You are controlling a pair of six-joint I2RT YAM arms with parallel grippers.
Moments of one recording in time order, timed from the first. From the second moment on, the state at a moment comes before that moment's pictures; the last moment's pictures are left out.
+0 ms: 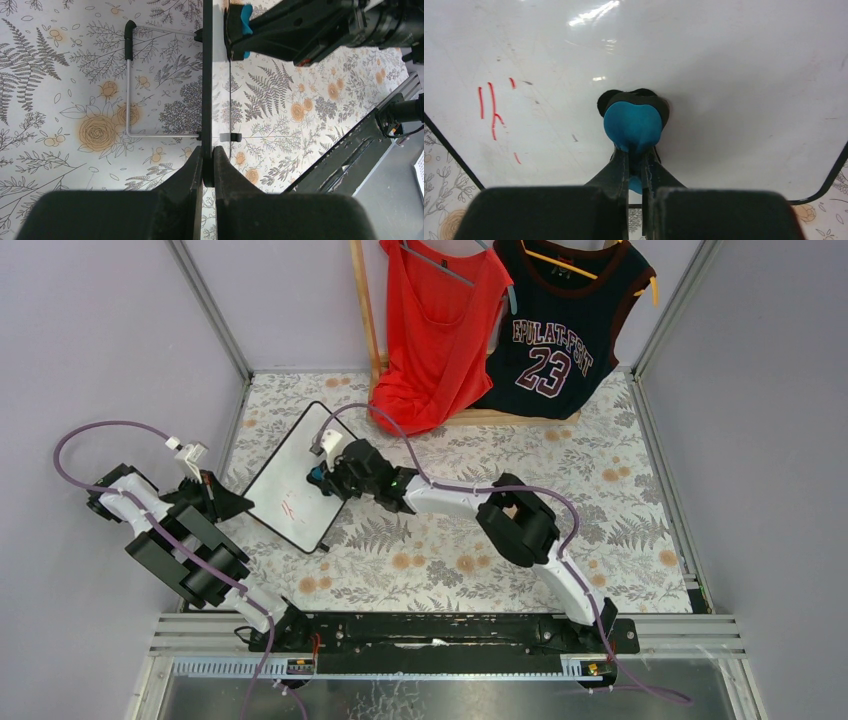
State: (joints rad) left arm 0.96 1.59 1.24 -1.52 1.09 1.35; right arm 1.02 2.31 1.77 0.17 -0.11 0.05
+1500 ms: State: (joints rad) left arm 0.96 1.59 1.23 -1.52 1.08 1.35; right arm 1.00 2.31 1.80 0.15 -0.11 0.08
